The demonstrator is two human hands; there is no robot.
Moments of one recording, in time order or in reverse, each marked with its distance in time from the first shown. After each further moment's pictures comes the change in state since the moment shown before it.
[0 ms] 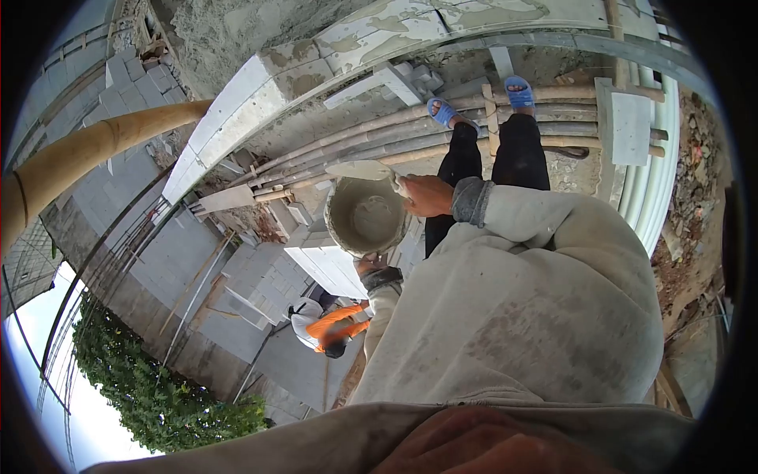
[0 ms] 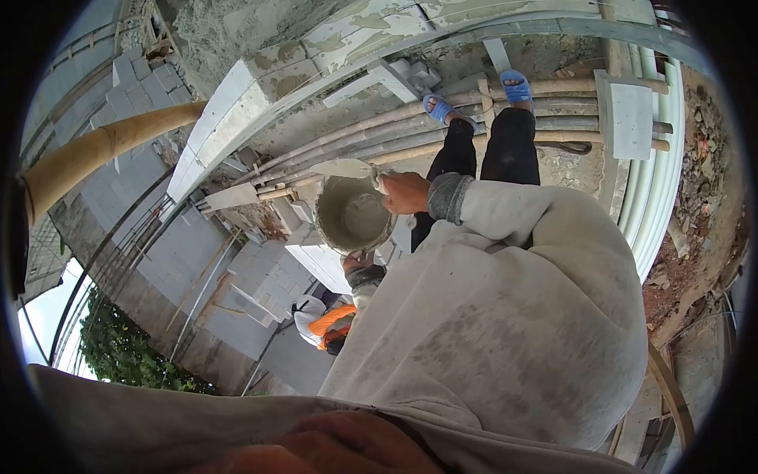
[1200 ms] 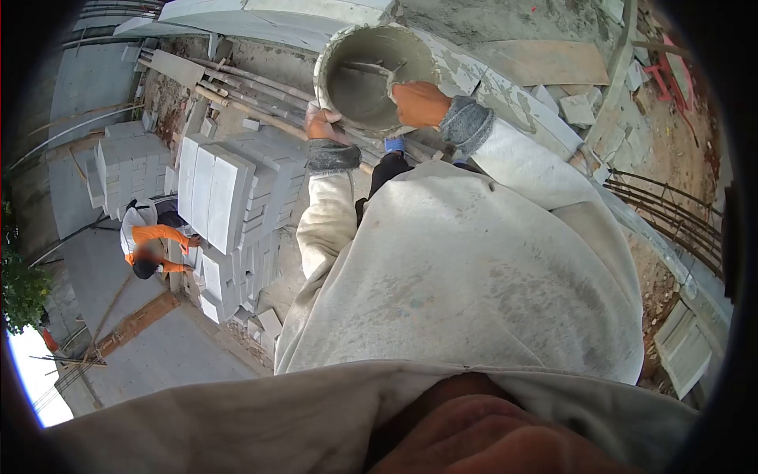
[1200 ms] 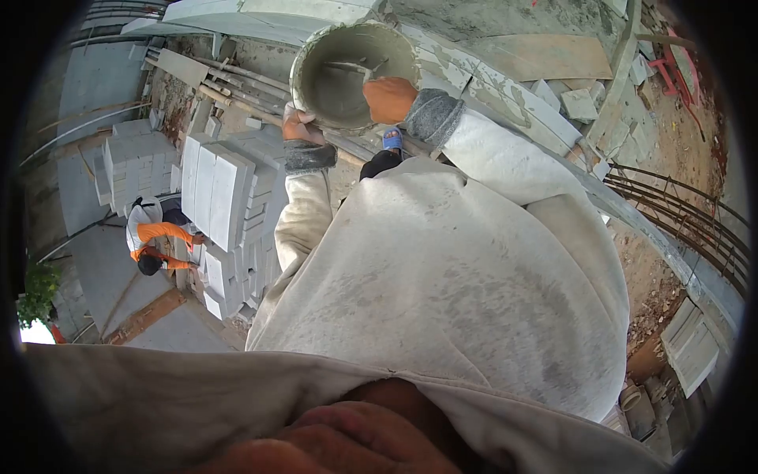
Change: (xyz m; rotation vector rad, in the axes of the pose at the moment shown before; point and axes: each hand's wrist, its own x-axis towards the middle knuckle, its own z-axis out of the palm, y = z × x) left_hand -0.251 0.077 0.154 -0.667 -0.698 0.490; right_hand -0.065 -0.194 -0.132 -1.054 -0.115 -0.479
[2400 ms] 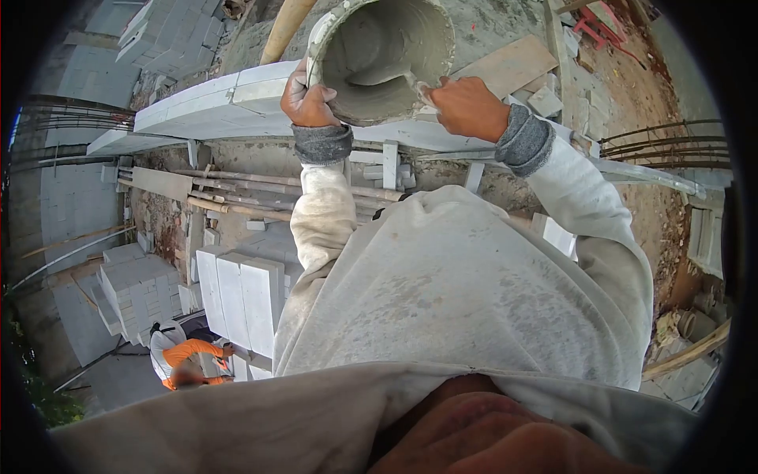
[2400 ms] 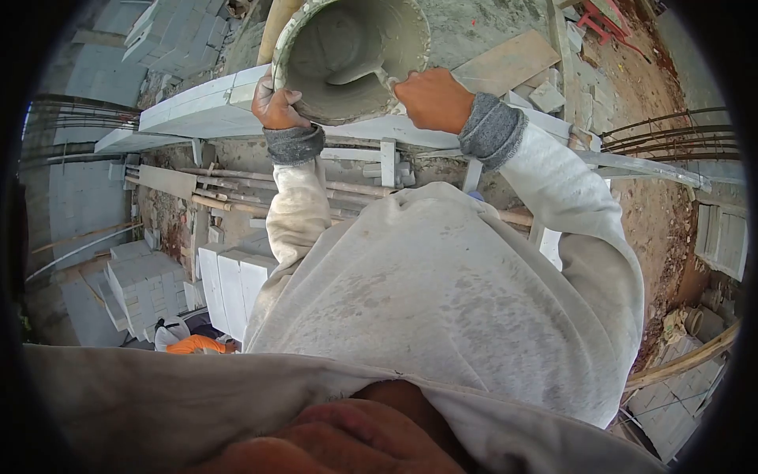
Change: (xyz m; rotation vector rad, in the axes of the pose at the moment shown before) left_hand 0.164 0.145 0.089 0.166 -0.513 0.504; right_hand 0.066 -0.075 -0.111 -0.483 0.294 0.294
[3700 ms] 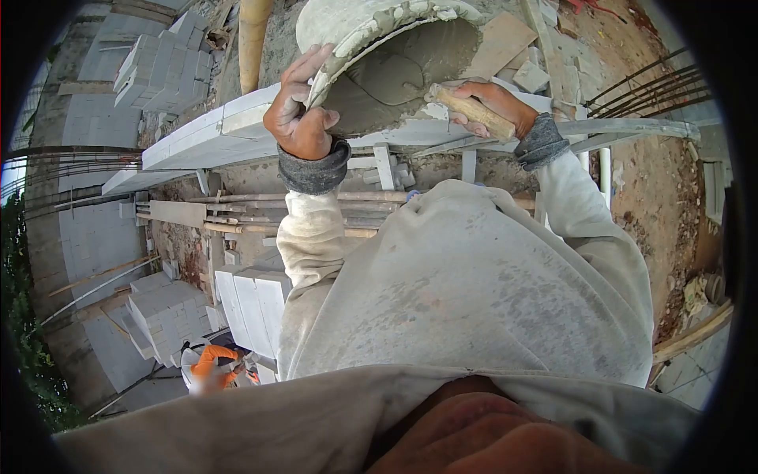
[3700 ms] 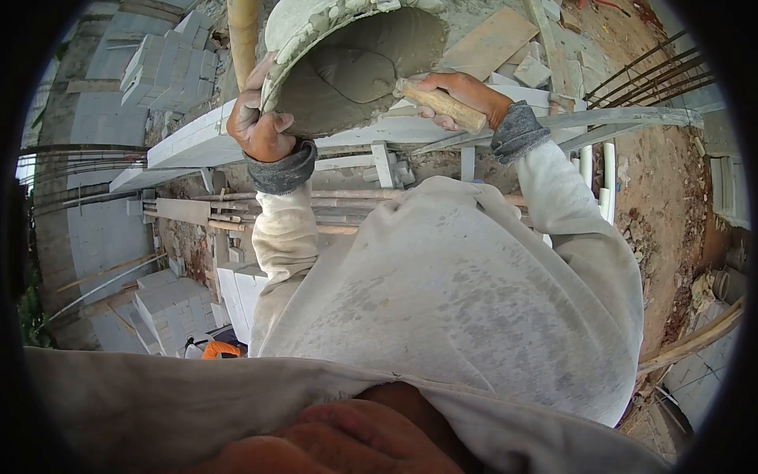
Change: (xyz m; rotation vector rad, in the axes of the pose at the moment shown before) left_hand -0.047 0.068 0.130 0.012 -0.493 0.357; right_hand -0.152 0.090 -0.014 2.052 -0.275 0.565
